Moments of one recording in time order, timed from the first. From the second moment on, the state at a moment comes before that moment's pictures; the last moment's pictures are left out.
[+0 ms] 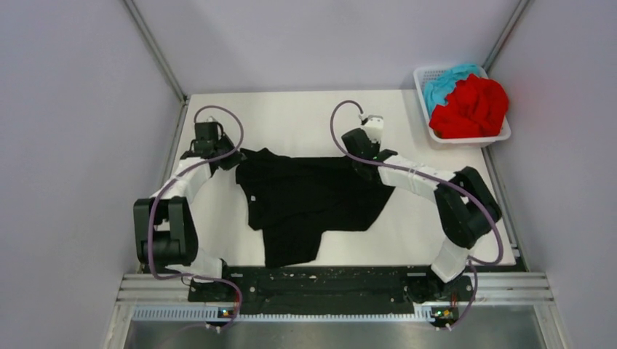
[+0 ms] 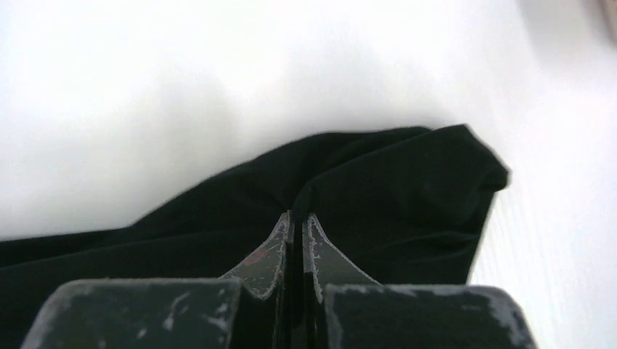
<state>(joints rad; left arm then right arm) 0.04 1.55 1.00 -0.26 0.17 -0.60 0.64 1.77 1.13 -0.19 0.66 0.56</state>
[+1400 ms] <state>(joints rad) 0.04 1.89 2.32 -0.16 0.23 -0.50 0.26 1.94 2.40 -0.44 -0.12 -0.03</state>
